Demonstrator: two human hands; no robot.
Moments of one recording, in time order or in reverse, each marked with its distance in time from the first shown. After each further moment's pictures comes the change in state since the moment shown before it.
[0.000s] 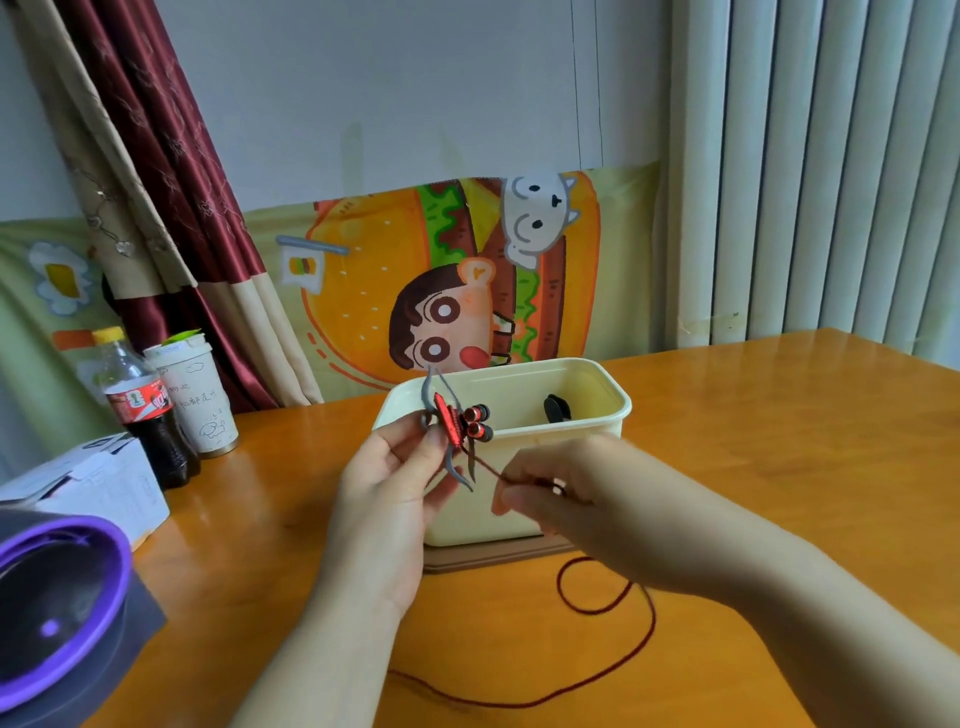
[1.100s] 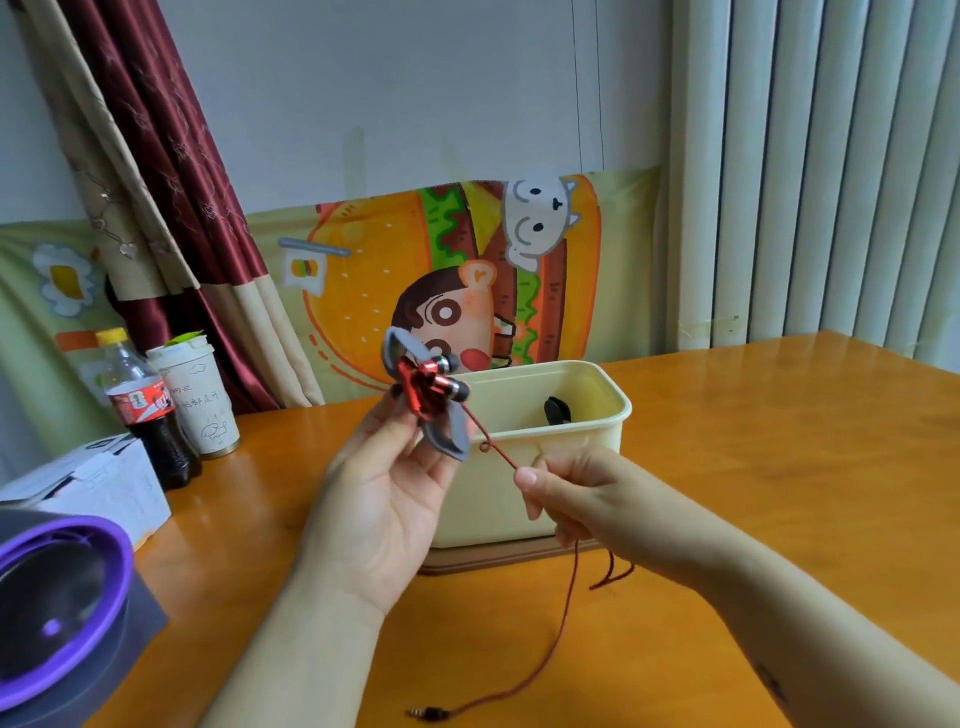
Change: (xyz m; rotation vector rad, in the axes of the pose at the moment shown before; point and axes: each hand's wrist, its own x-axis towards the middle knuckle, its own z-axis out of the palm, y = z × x) left_hand 0.001 0.022 0.003 -0.541 -0.168 -0.062; right_hand 0.011 0.045 0.022 0.528 -0.002 0.106
